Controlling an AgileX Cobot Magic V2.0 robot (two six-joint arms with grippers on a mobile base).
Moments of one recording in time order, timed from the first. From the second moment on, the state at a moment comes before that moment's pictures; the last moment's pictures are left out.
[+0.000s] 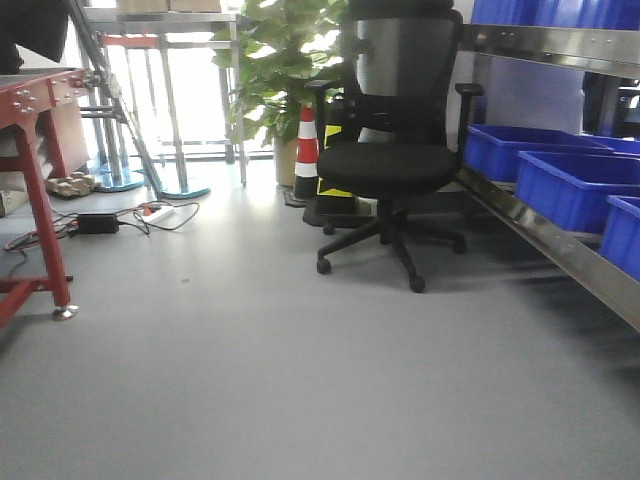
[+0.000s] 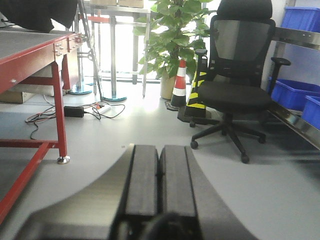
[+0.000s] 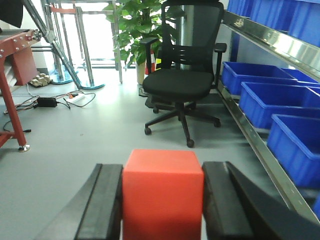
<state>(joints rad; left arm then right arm) -0.05 -0.01 0.03 0.00 0.01 -0.04 0.20 0.12 -0.60 -0.20 0.66 0.24</state>
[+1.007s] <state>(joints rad) -0.05 -0.01 0.03 0.00 0.01 -0.04 0.20 0.12 -0.60 -0.20 0.66 0.24</state>
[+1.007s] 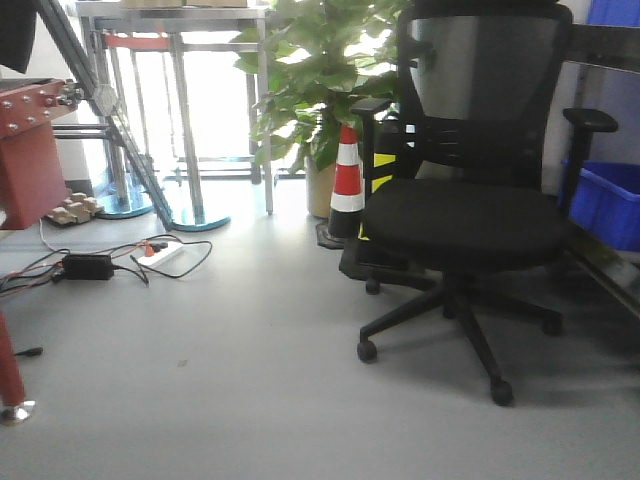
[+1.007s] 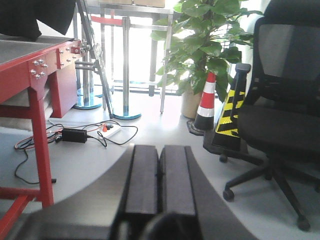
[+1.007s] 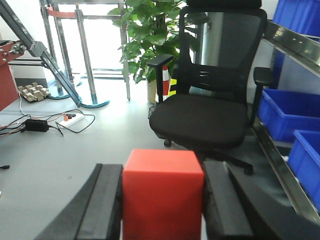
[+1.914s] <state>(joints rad) -0.05 -0.01 0.03 0.00 0.01 -0.04 0.20 0.12 -0.60 -0.20 0.66 0.24</state>
